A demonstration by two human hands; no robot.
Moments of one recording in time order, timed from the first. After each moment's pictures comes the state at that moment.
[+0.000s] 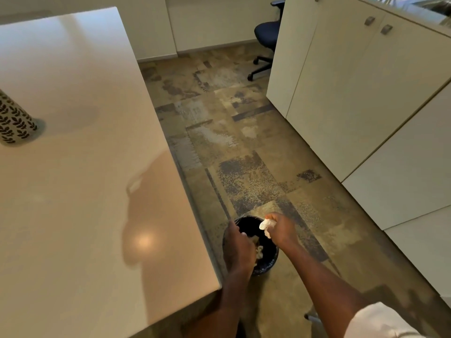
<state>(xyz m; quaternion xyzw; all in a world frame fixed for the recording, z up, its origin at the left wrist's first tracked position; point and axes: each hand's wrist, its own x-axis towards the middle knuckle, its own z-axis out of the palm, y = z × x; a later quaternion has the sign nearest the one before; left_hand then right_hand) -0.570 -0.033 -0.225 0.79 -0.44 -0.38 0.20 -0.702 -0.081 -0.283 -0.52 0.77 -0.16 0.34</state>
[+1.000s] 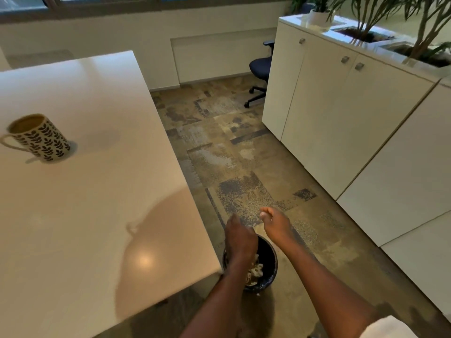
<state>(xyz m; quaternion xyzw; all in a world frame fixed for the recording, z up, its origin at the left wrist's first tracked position) -0.572 -0.035 -0.171 0.74 -0.49 -0.38 0.24 -0.691 -0.078 -0.209 -0.55 0.72 -0.26 0.34</state>
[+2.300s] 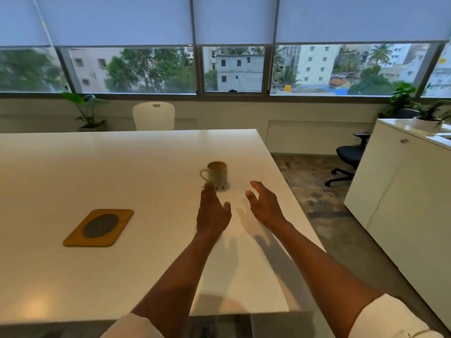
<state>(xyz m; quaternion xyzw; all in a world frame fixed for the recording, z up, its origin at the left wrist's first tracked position) -0.201 0.009 0.029 0.75 -0.50 -0.08 0.42 -0.341 -0.070 0.036 -0.77 0.47 -0.35 0.26</state>
